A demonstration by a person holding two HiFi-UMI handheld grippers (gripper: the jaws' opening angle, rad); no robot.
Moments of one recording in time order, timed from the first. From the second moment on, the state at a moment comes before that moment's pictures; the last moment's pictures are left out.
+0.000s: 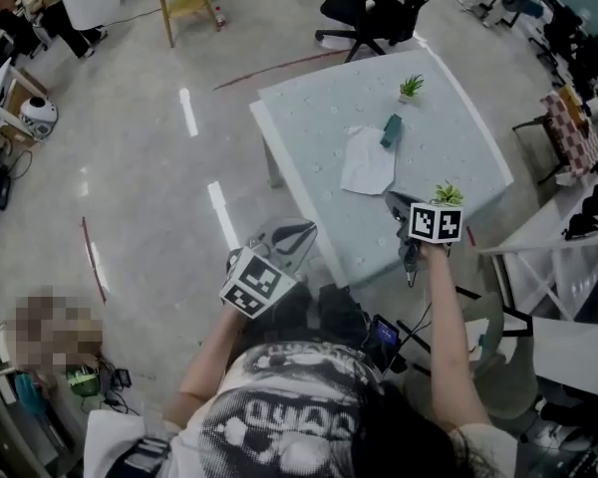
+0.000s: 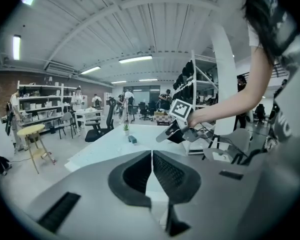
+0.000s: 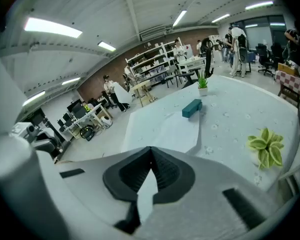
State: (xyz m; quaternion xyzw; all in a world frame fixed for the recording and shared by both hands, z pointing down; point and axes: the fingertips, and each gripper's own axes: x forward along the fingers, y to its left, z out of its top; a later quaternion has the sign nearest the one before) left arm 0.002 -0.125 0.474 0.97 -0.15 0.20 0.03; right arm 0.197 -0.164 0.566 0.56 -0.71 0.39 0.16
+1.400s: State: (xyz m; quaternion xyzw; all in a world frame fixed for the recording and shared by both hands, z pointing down) left arm 0.017 0.057 0.478 0.96 -0.18 0.23 0.02; right arm 0.138 0.063 0.512 0.57 -0.76 0.31 0.02
